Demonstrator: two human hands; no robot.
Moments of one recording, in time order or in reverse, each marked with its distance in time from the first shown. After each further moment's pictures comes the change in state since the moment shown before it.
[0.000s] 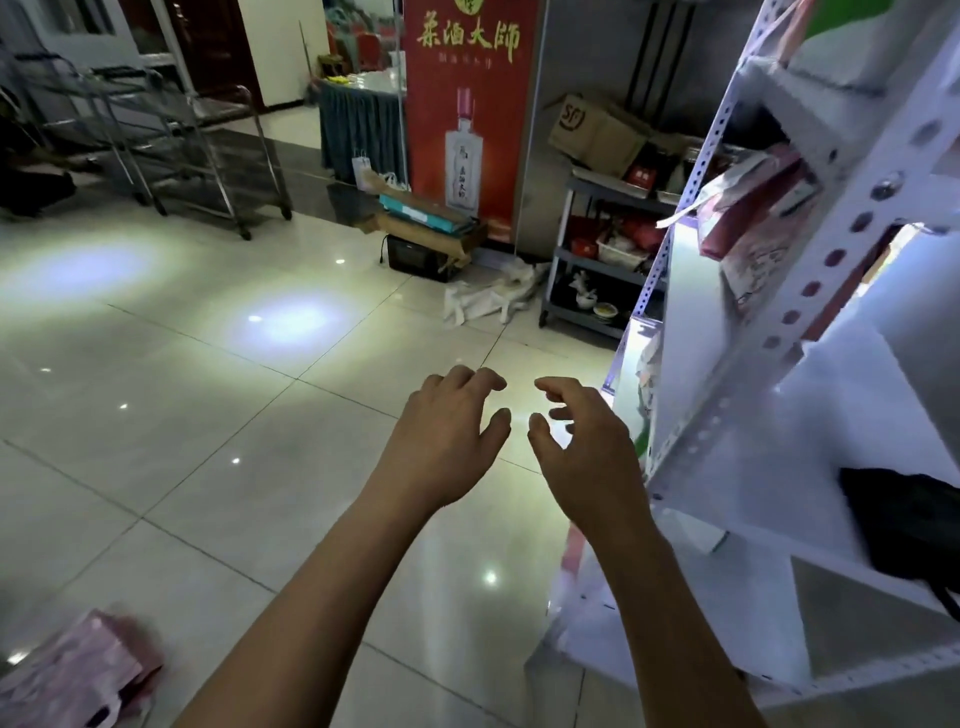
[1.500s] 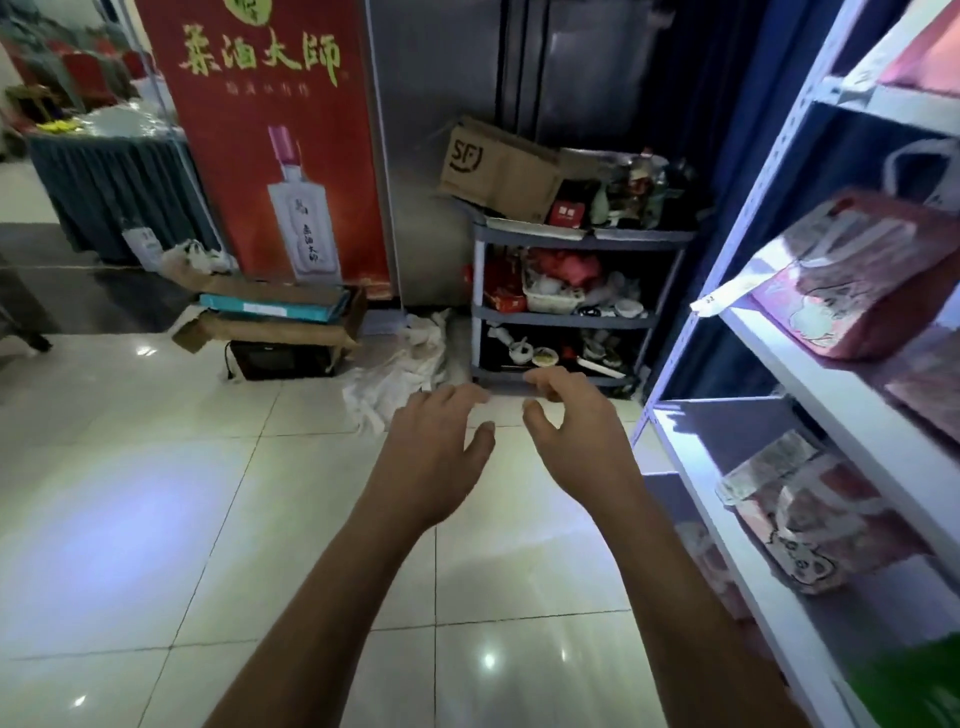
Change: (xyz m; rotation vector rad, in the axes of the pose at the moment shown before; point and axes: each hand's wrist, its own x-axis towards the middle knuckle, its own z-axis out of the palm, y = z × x) left_hand 0.658 -0.332 0.010 -0.102 -0.194 0.364; right_hand 0.628 0.059 0.292 -0.165 0.268 0.254
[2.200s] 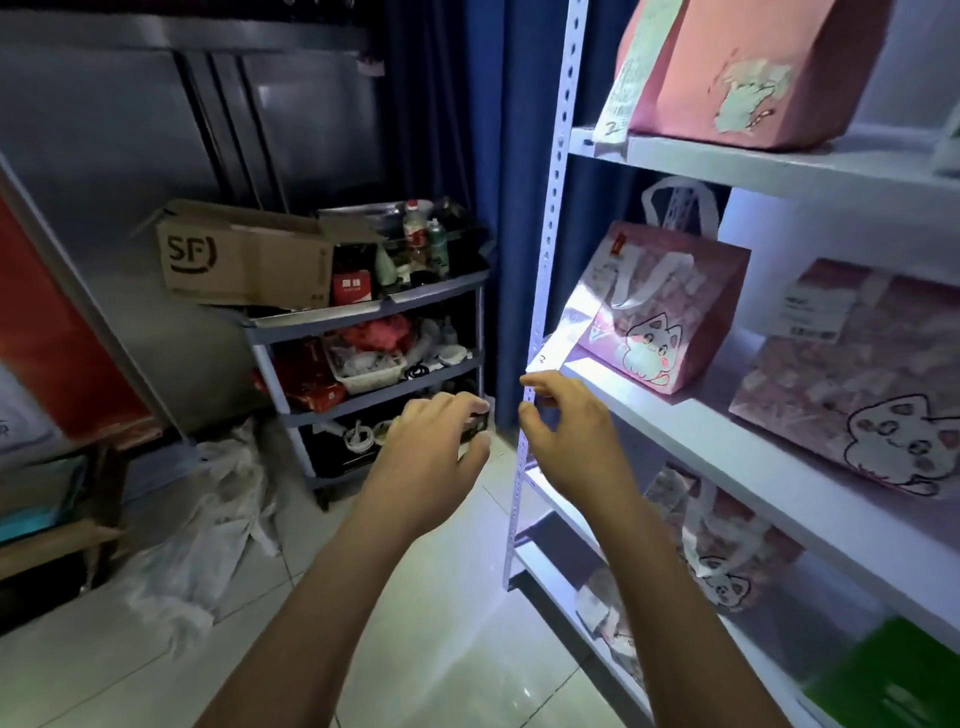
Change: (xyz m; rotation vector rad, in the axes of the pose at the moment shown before) left_hand 0.302 0.067 0.094 -0.125 -0.234 0.502; right_hand 0.189 0.126 -0.082 -0.147 0.423 0.330
